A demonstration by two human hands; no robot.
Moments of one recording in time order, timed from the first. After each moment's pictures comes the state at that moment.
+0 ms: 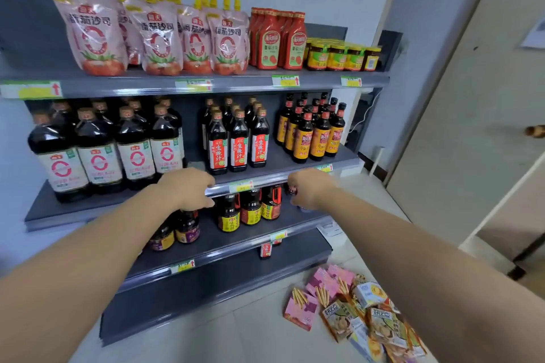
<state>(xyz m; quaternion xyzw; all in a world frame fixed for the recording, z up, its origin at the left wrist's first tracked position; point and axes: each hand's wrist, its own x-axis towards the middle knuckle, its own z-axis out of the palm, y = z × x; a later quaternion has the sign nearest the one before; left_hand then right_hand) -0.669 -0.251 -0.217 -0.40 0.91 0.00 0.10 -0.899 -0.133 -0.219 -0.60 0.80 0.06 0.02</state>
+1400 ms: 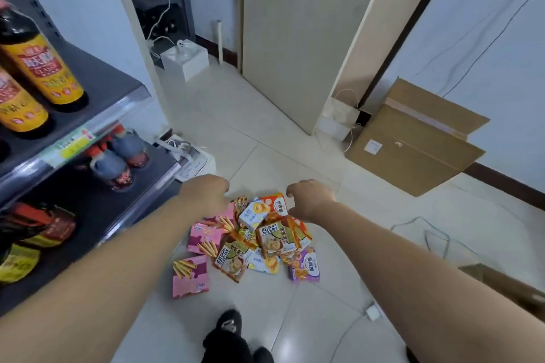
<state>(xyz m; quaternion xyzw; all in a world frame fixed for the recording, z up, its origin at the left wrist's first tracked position) -1.291 -0.172 -0.455 -0.08 0.97 0.08 0.21 -1.367 0.041 -0.445 -0.28 0.93 0.08 0.22</state>
